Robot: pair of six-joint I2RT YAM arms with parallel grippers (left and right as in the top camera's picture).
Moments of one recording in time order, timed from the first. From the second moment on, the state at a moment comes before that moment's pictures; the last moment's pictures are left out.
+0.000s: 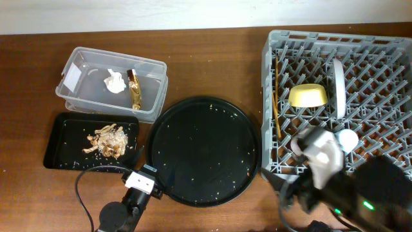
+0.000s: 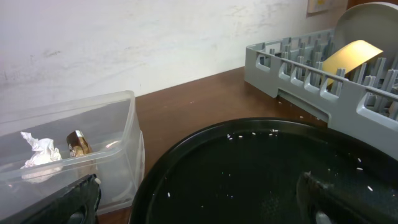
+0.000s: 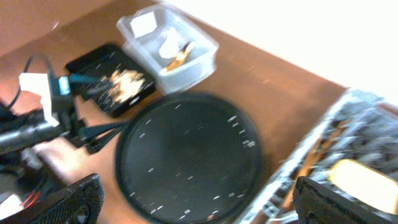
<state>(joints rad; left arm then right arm) -0.37 0.01 0.01 -0.07 0.05 0.11 0.77 0.78 1.43 -1.15 0.09 0.06</state>
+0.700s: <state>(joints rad) -0.37 0.01 0.01 -0.07 0.05 0.11 0.07 0.01 0.27 -0.44 -0.16 -0.06</state>
